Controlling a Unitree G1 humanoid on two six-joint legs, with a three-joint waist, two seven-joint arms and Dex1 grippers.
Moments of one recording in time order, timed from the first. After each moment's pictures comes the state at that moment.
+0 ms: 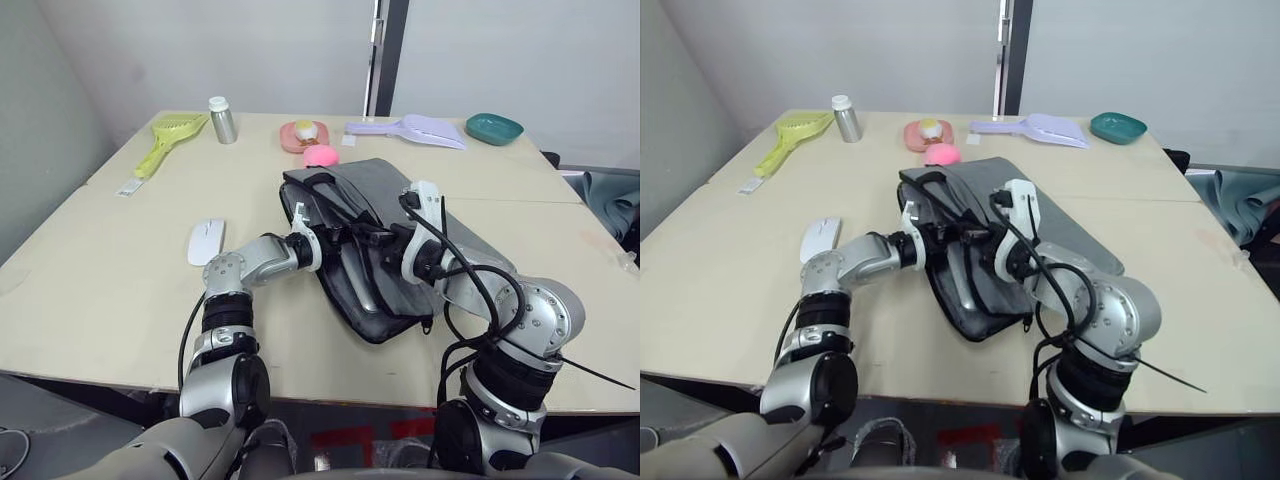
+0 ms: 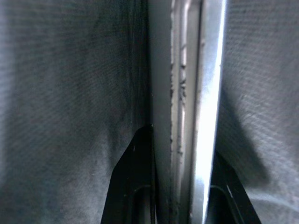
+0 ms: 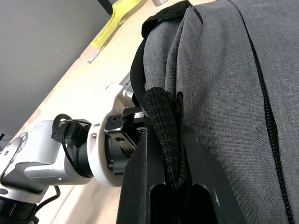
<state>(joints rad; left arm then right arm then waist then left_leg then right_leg) -0.77 -0.04 0.49 0.47 -1.35 1.27 0.27 -0.58 0.12 -0.35 -0.64 0.60 1.61 0.14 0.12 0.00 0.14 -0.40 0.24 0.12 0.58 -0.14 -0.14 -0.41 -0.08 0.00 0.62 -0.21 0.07</state>
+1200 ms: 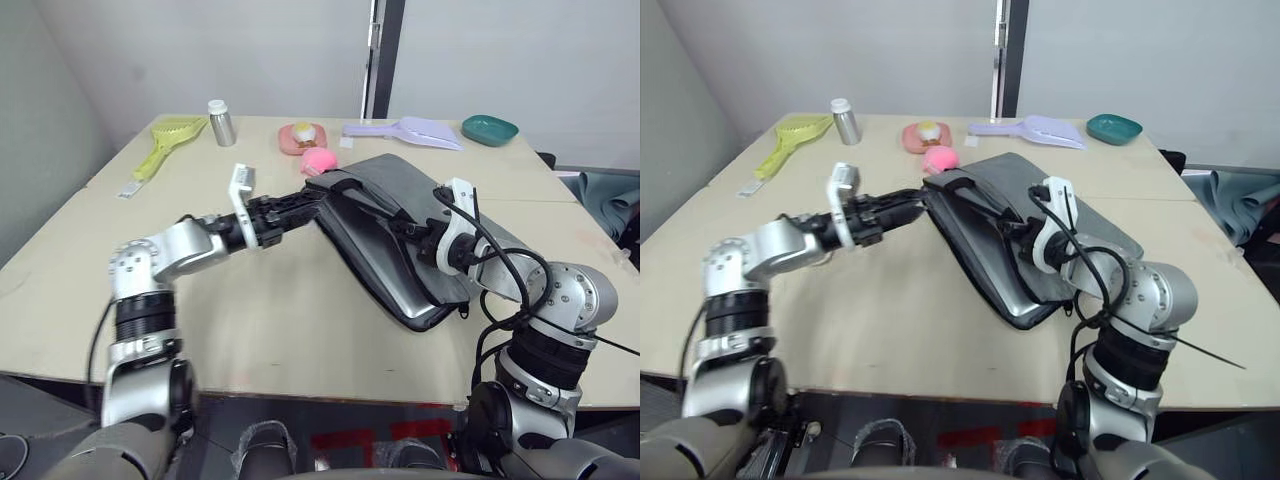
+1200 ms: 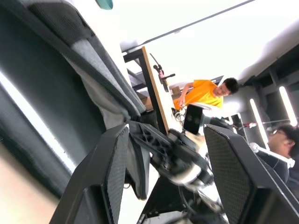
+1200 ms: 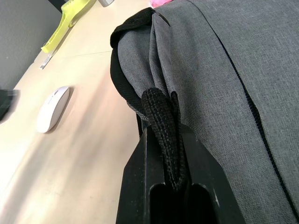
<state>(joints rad) -0.65 0.45 0.41 0.18 -1.85 1.39 0.15 -0.62 -0.08 -0.47 -0.48 0.63 1.61 0.15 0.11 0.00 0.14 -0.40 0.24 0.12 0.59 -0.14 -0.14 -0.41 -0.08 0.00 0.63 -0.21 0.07</state>
